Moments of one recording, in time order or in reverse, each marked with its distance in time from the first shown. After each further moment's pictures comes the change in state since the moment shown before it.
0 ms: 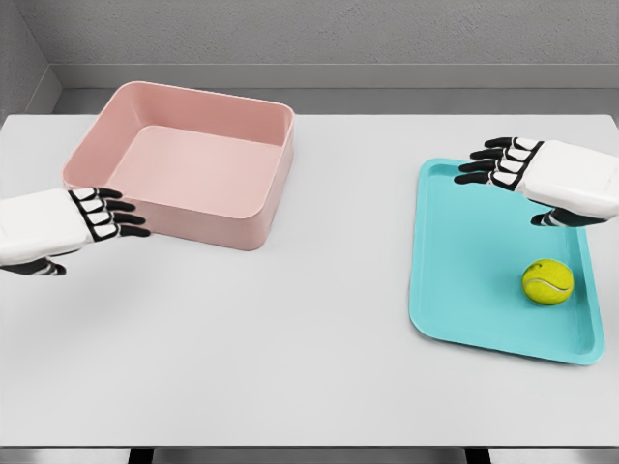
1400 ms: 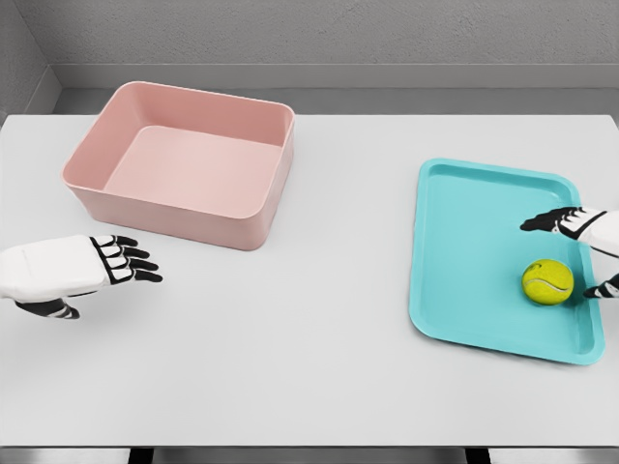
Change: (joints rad) left arm 0.021 -0.022 -0.110 0.021 0.024 0.000 -0.026; right arm 0.287 -0.148 0.012 0.116 -0.342 0.000 0.005
